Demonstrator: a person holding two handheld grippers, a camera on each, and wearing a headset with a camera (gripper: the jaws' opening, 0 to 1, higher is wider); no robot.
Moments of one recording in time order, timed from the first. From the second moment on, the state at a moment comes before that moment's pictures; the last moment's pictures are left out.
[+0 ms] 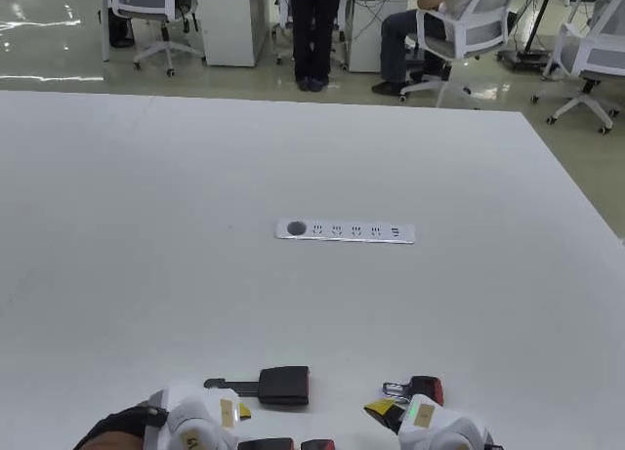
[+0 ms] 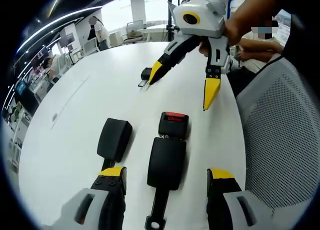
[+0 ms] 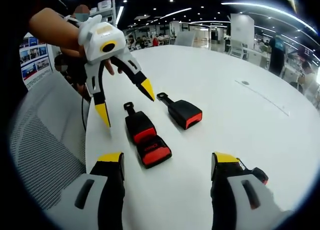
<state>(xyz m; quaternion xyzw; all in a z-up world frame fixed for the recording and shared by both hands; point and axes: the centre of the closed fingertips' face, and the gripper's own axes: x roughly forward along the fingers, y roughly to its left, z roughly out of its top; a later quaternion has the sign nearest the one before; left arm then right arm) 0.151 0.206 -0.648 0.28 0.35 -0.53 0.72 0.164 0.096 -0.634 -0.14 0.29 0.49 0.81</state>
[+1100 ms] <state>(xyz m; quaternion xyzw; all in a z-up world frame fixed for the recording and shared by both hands) 0.217 0.185 -0.623 0.22 0.34 -0.53 0.75 0.227 0.002 -0.620 -0.13 0.31 0.46 0.82</state>
